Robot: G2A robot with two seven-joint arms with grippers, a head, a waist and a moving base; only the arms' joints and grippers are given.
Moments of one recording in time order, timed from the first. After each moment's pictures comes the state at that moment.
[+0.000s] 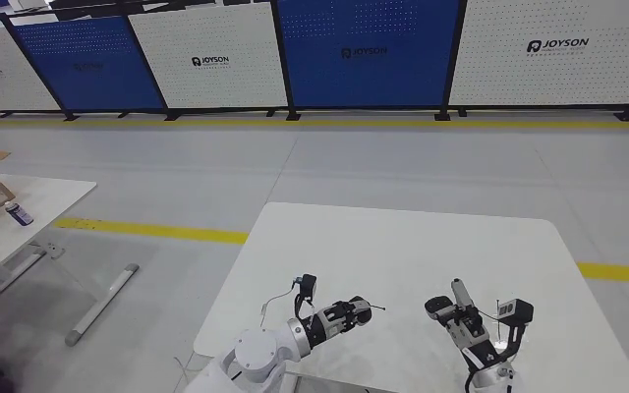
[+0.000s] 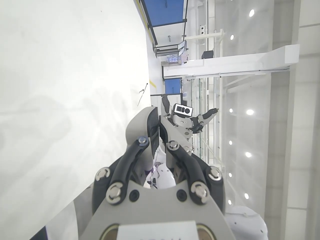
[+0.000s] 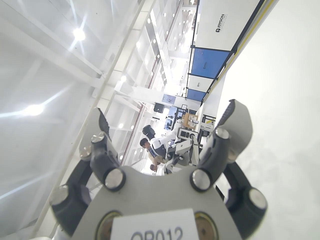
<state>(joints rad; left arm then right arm) 1.58 -1.14 -1.15 -1.77 -0.30 0.00 -0.44 -1.67 -1.17 1.24 -1.76 0.33 -0.33 0.19</state>
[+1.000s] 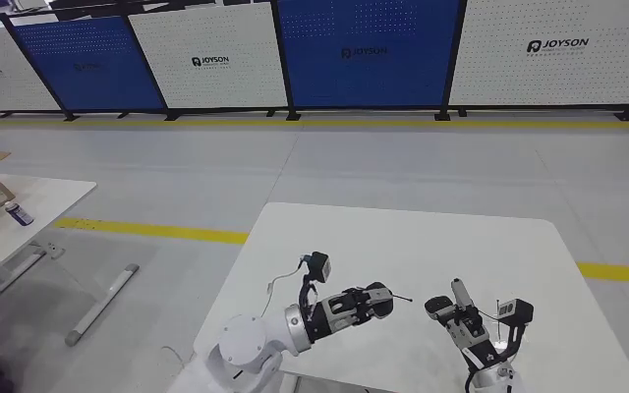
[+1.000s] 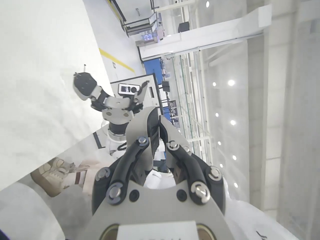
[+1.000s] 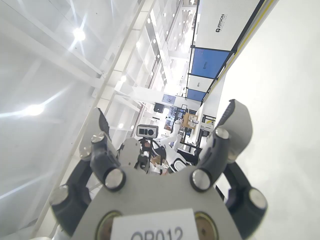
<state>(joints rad) 1.58 -1.12 -1.22 -2.07 -0.41 0.09 -0.53 -1.67 -1.17 1.24 -1.76 0.33 -0.33 0.19</state>
